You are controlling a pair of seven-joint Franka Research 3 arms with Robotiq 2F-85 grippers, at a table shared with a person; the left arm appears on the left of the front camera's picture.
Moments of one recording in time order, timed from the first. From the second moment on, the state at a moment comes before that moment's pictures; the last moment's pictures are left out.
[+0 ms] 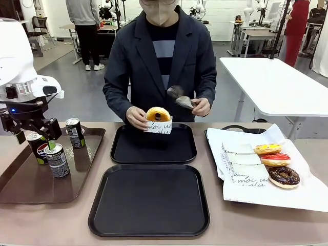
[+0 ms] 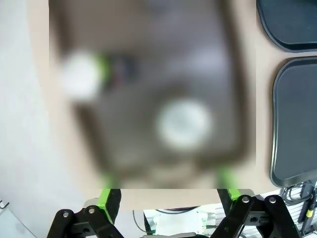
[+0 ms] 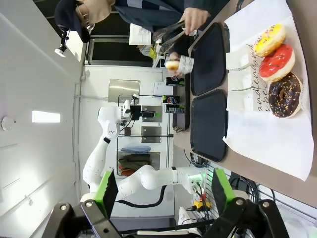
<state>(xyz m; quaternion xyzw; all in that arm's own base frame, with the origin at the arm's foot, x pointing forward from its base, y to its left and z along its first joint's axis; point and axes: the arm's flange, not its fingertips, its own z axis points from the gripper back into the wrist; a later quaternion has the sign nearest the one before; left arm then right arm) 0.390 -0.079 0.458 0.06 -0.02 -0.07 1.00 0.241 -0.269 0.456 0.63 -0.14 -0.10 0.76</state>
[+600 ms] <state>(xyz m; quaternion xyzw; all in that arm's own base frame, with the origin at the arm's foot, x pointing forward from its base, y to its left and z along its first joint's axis) 0.392 -0.078 0.441 0.03 -0.06 -0.02 1.00 0.241 -0.269 0.456 0.63 -0.14 -0.10 0.76</state>
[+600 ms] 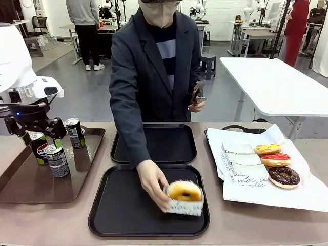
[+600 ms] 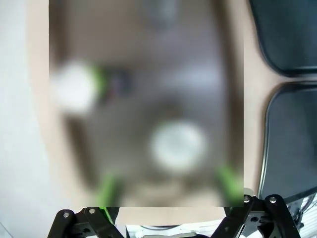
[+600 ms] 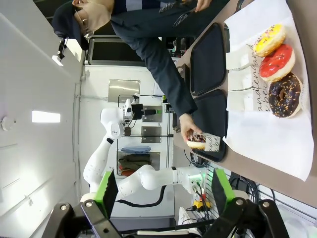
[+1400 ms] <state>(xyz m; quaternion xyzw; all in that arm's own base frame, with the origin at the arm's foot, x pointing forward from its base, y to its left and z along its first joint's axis) 0.412 -0.088 0.391 0.02 -0.06 0.03 1.00 0.241 -0.269 0.456 0.63 -0.14 -0.10 0.76</state>
